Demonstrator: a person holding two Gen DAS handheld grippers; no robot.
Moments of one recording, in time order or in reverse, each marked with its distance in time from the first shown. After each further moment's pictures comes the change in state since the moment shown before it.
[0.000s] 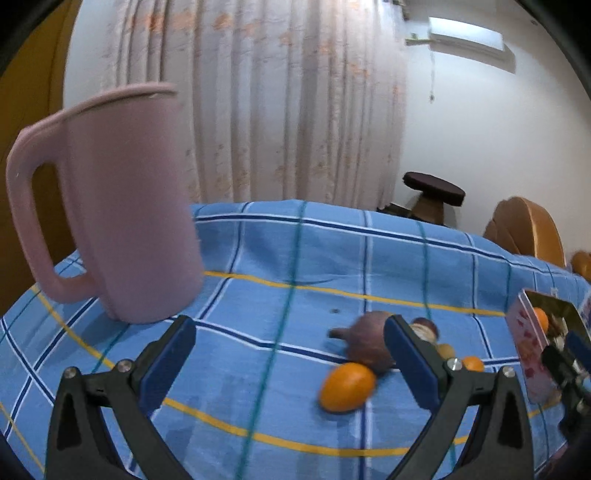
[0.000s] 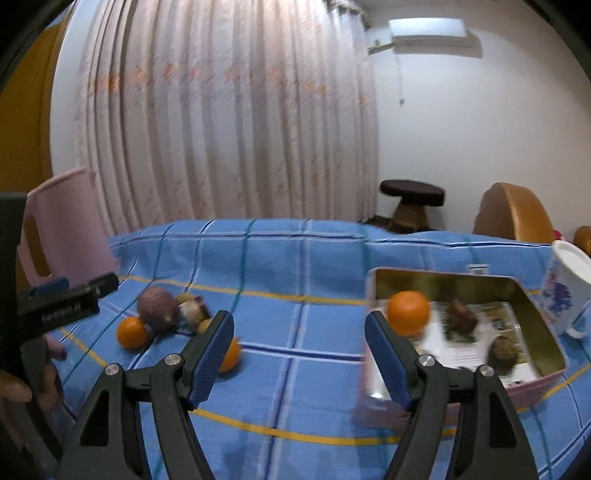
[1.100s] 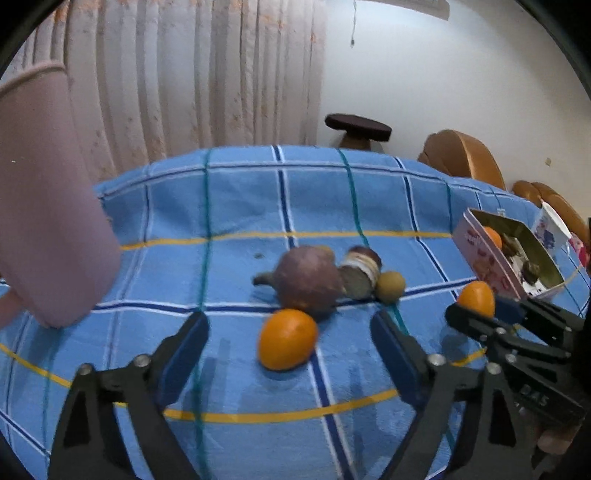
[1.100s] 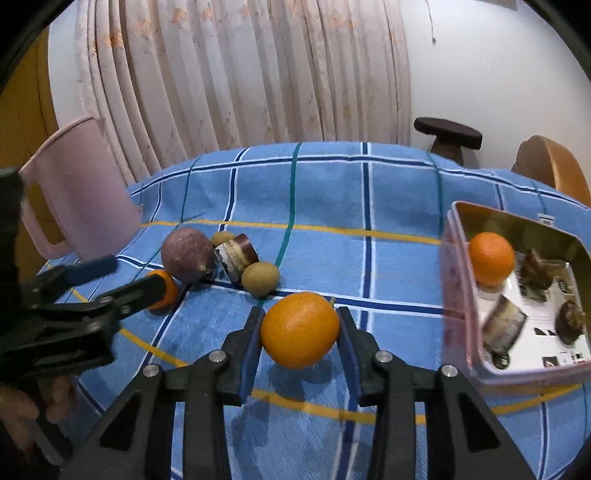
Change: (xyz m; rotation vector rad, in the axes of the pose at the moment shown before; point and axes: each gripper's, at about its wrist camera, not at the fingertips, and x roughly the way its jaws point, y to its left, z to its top) left arm 0.019 -0.028 -0.017 0.216 0.217 -0.283; right arm 0.037 0.028 -0.014 0.021 0.251 0.108
